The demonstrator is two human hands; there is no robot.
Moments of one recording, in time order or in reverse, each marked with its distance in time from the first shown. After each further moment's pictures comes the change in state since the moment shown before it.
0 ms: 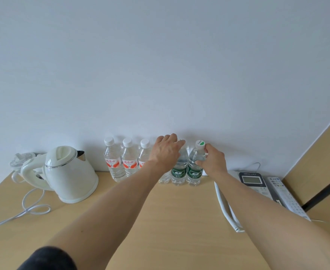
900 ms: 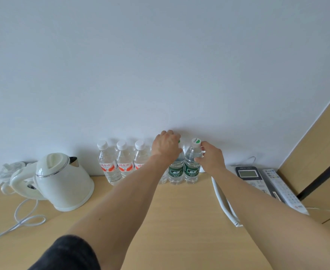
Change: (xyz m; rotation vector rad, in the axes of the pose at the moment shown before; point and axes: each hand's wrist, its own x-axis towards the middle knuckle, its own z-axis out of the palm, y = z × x) left_hand 0.030 0.012 -0.005 -0.153 -0.087 -0.162; right_hand 0.000 -0.002 -0.006 -0.024 -0.021 0.034
